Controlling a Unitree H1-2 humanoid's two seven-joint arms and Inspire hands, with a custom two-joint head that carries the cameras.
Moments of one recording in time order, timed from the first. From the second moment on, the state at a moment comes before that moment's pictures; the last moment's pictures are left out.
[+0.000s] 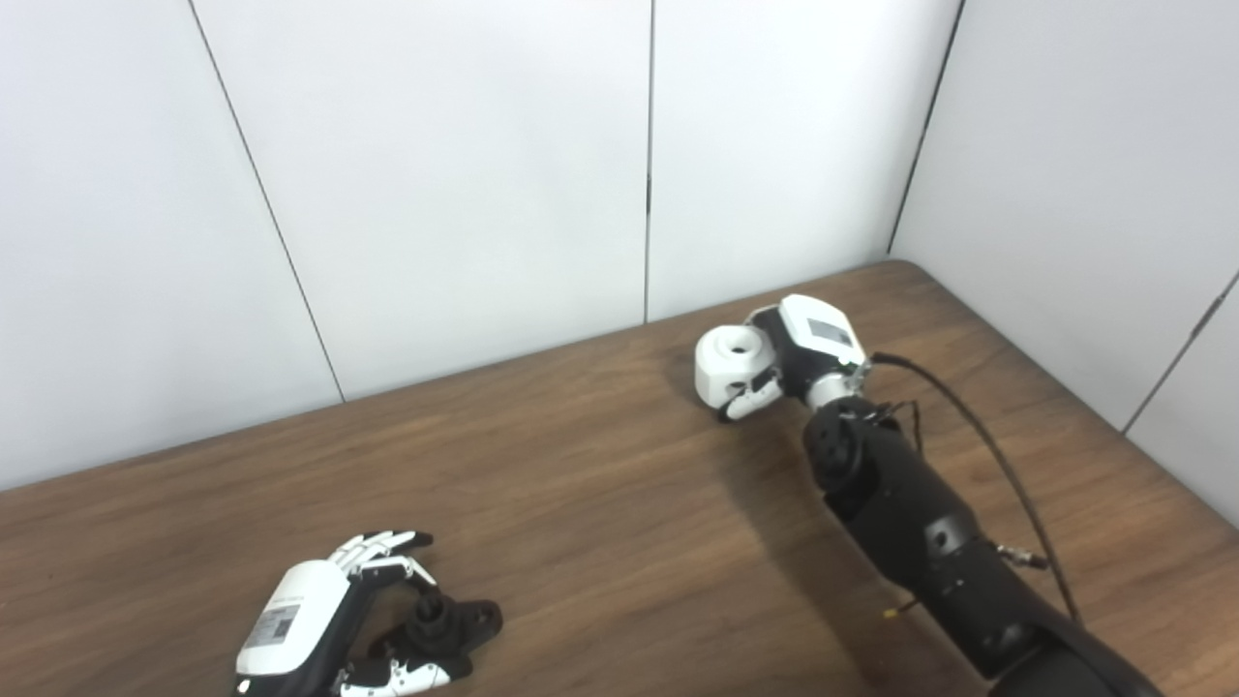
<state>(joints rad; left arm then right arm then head) -0.27 0.37 -0.45 0.20 0.65 -0.26 0.05 -0.51 -0.43 0.17 0.36 -0.70 0.37 -0.18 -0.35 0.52</state>
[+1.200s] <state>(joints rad) -0.27 0.36 -0.46 0.21 0.66 -0.26 0.06 -0.47 -0.34 0.27 -0.04 -0.71 0.43 0.10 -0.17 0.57</state>
